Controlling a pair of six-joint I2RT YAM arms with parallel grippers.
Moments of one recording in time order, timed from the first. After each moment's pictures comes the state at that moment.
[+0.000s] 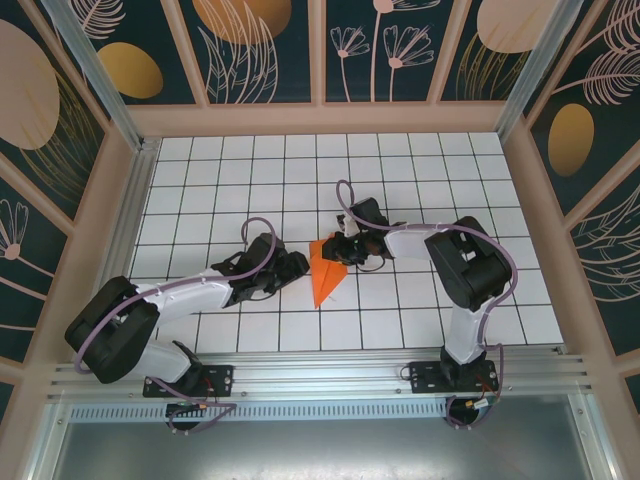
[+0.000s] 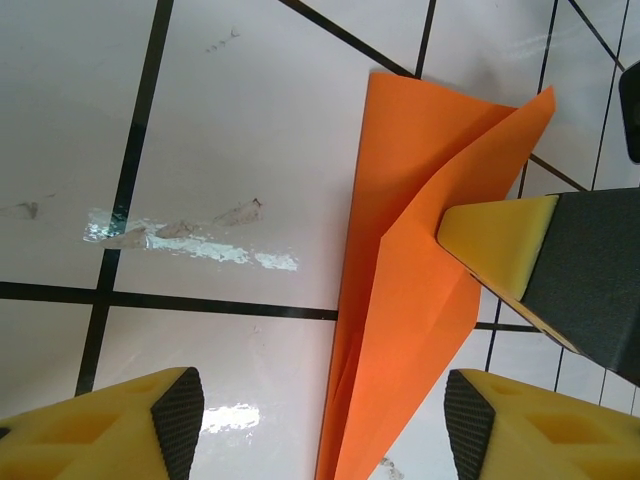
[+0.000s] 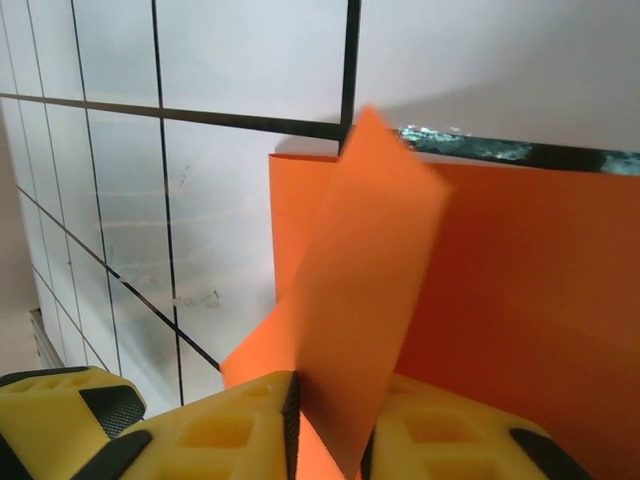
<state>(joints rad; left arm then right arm) -0.73 1.42 0.60 -0.03 0.06 -1.14 0.57 1.87 0.95 -0.02 -0.59 0.68</state>
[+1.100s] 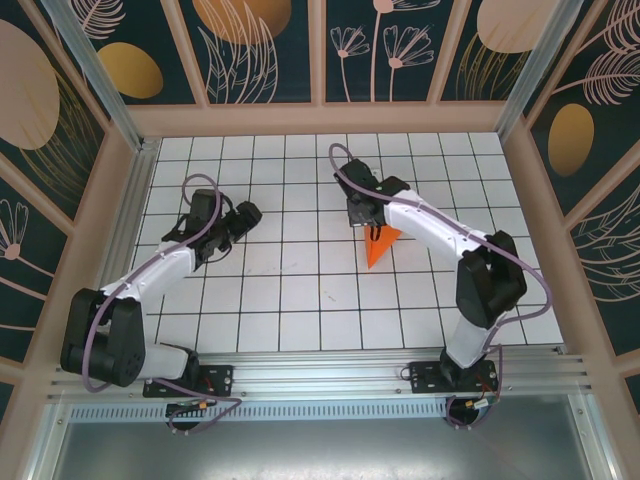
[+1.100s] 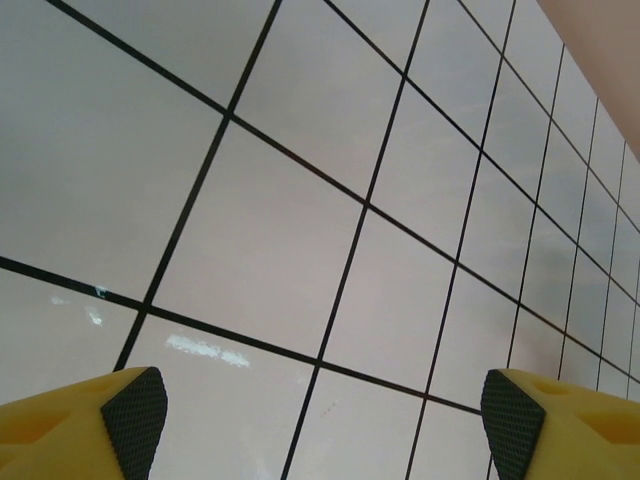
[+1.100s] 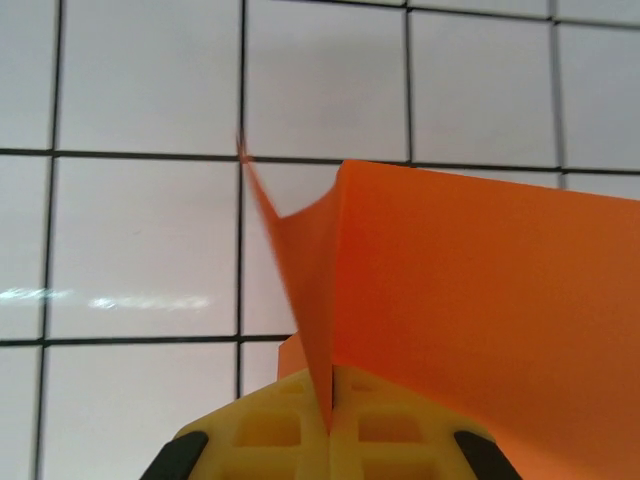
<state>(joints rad) -0.24 1.37 0.79 -0.18 0.15 -0.89 0.67 1.76 1.45 -0.85 0.45 0.47</state>
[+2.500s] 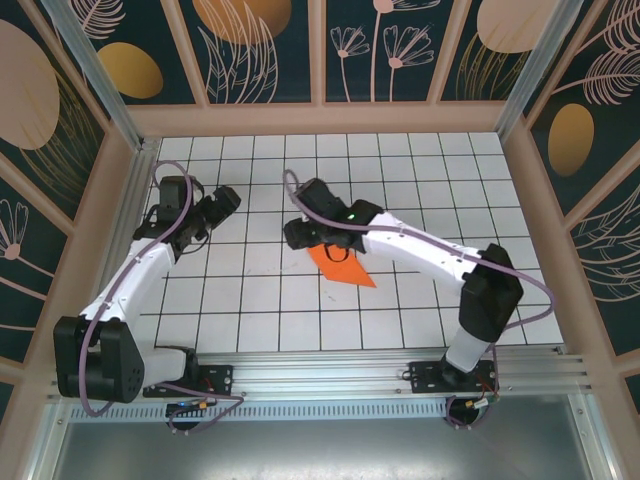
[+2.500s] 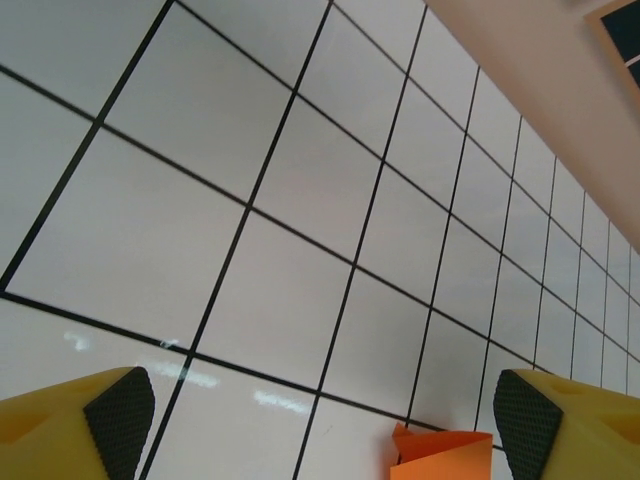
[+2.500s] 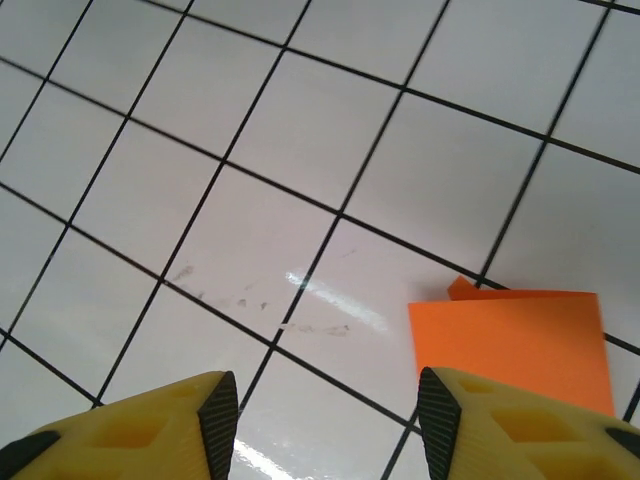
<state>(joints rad) -0.11 1.26 0.88 -0.34 0.21 -0.79 0.89 1.67 1.40 -0.60 0.05 0.41</state>
